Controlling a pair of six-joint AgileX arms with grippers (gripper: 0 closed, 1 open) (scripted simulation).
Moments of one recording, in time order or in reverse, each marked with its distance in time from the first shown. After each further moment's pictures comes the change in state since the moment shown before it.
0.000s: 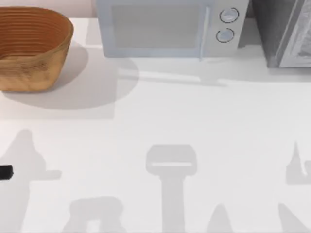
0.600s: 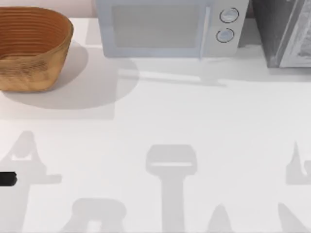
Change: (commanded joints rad) left arm 0.006 -0.125 -0.107 0.088 0.034 -0.007; right arm 0.000 0.000 0.000 0.000 0.000 0.000
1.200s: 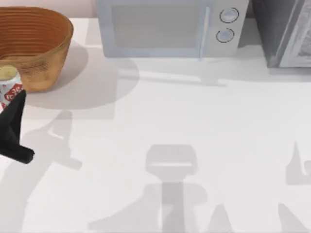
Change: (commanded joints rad) left arm -0.025 0.541 0.222 0.285 0.380 0.024; right arm 0.000 0.000 0.000 0.000 0.000 0.000
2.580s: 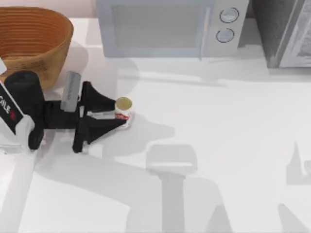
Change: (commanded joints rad) left arm -0.065 1.917 0.797 0.990 1.149 0.145; right arm 0.000 0.000 0.000 0.000 0.000 0.000
